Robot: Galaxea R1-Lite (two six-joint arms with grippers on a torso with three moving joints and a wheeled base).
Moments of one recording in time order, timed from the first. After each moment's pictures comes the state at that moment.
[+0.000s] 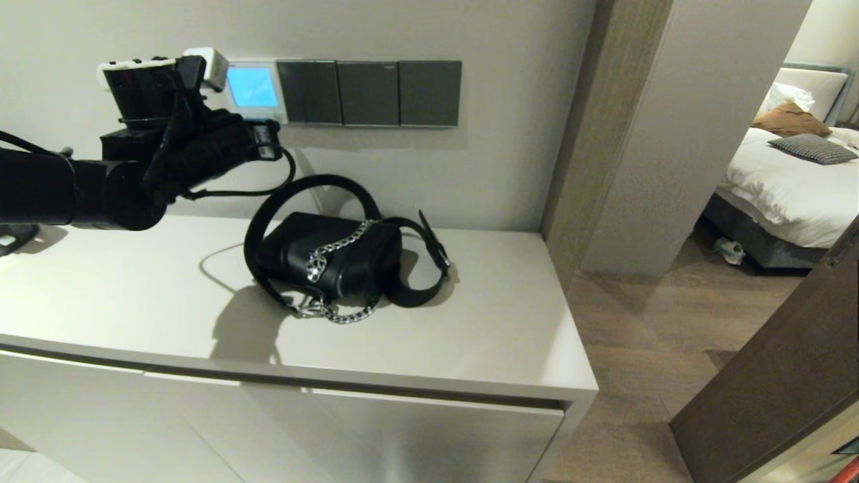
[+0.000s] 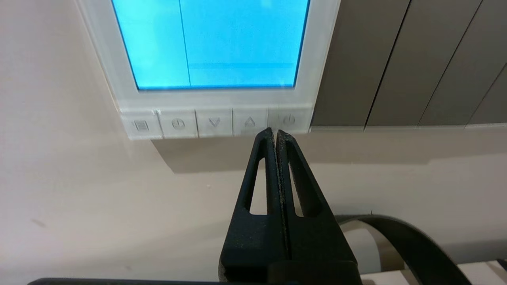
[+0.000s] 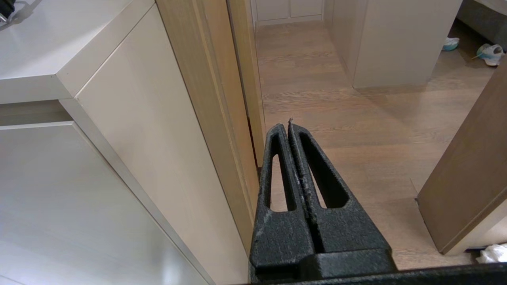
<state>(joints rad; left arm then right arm) -0.15 1.97 -1.51 -0.53 -0.10 -0.03 0.00 0.00 0.00 0.01 0.00 0.03</state>
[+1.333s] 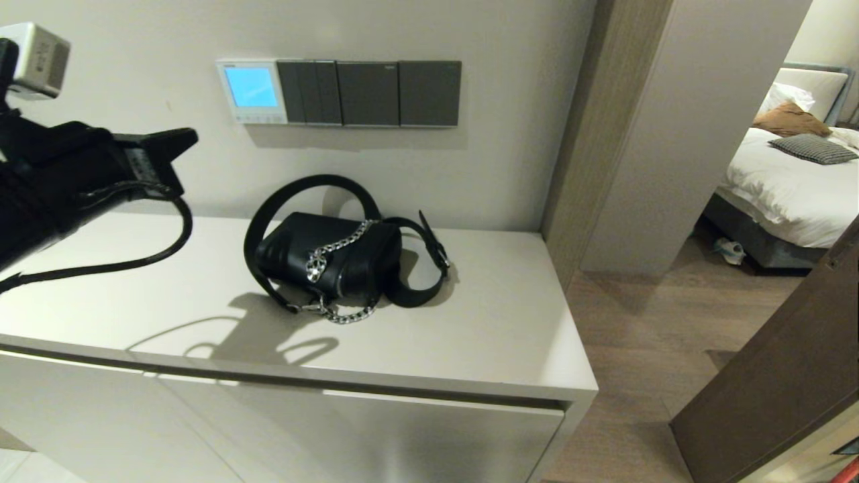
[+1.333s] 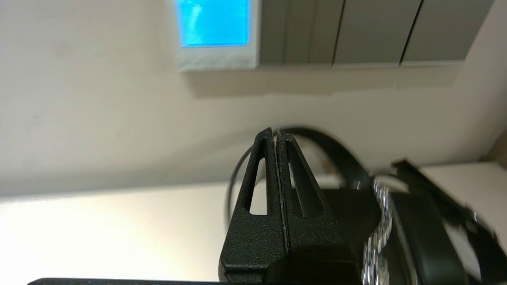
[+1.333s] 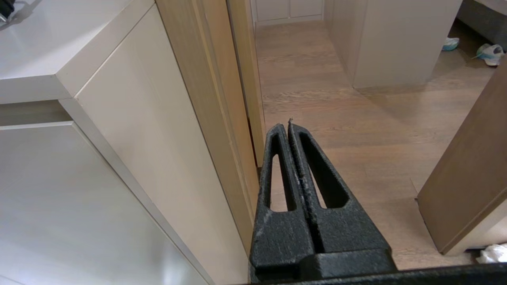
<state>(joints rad) -0.15 1.38 -0.86 -0.64 -0.11 -0.01 0.00 0.00 0.00 0.01 0.00 0.03</state>
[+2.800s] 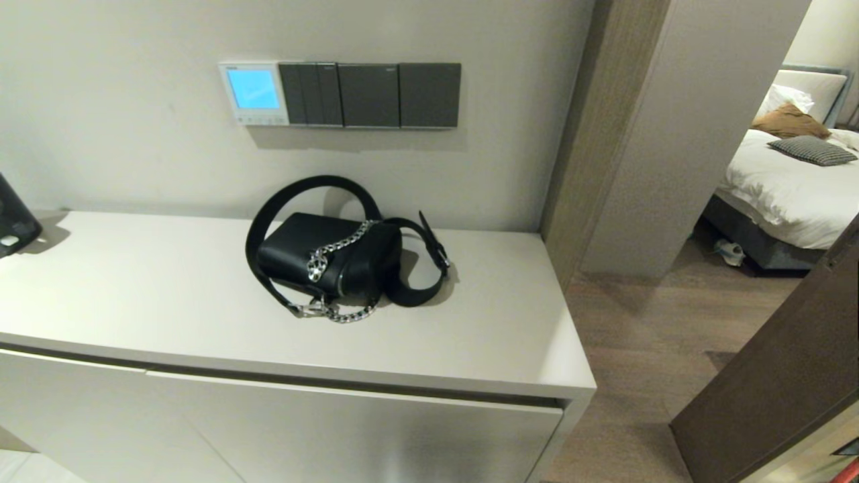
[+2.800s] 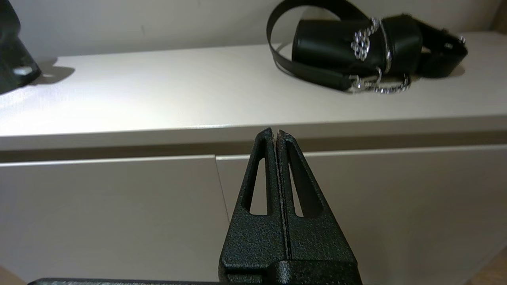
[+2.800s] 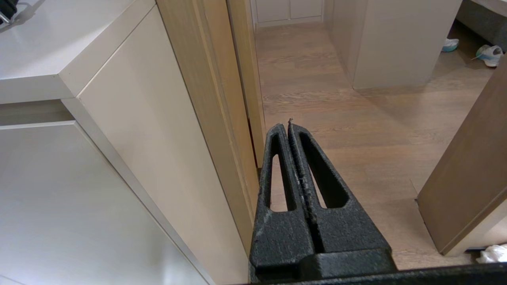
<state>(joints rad) -0.01 0.19 -0.30 0.02 -0.09 0.07 0.00 0.00 0.00 0.01 0.00 0.03</state>
